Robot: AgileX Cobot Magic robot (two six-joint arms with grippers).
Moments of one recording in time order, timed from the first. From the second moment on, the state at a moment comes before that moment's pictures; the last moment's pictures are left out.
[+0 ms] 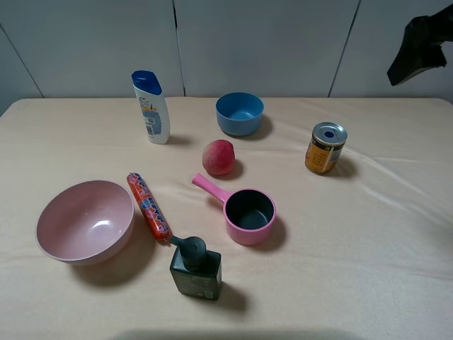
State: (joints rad) left arm -0.03 -0.01 -0.49 -0.06 1.06 0.09; right arm 0.17 1.36 -1.24 0.03 1.01 -0.12
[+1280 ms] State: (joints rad) left arm -0.03 -0.01 -0.49 -0.06 1.06 0.09; right arm 0.25 1.97 -1.61 0.14 1.15 -0.12
